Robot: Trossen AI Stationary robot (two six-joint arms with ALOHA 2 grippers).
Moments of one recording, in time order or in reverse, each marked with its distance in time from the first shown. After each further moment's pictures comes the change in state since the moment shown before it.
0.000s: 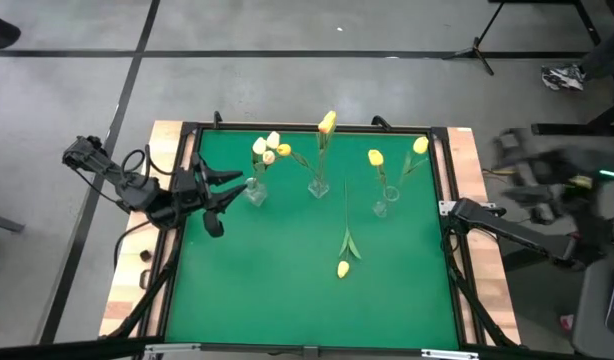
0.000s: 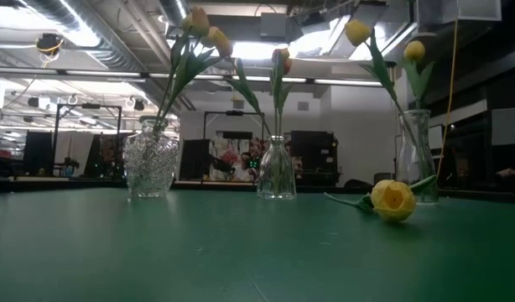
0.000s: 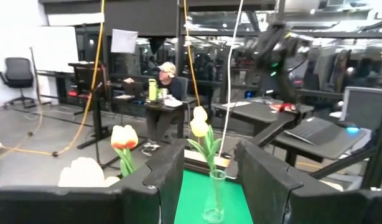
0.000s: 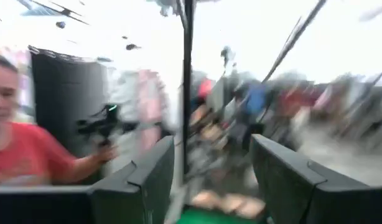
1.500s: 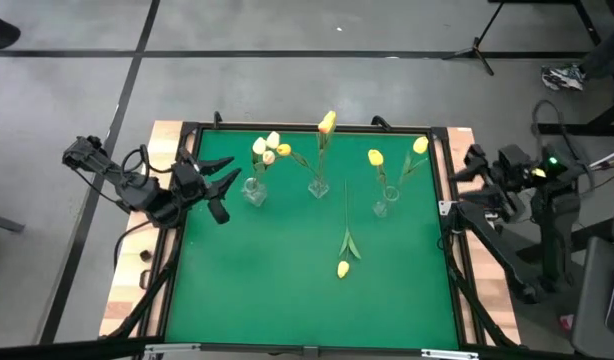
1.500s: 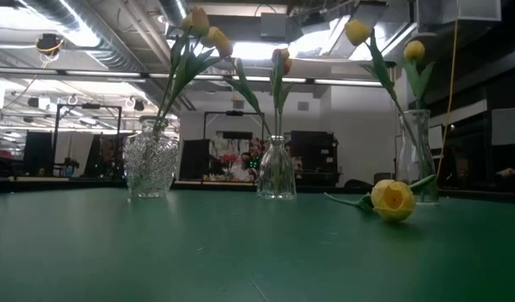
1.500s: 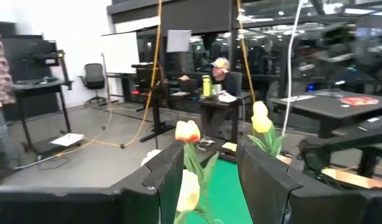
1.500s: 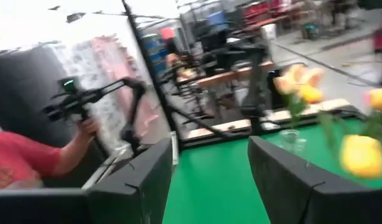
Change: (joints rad) left arm 0.002 0.000 0.000 0.000 -0.242 0.101; right arm -0.649 -0.022 -0.023 -0.428 -0.524 -0.026
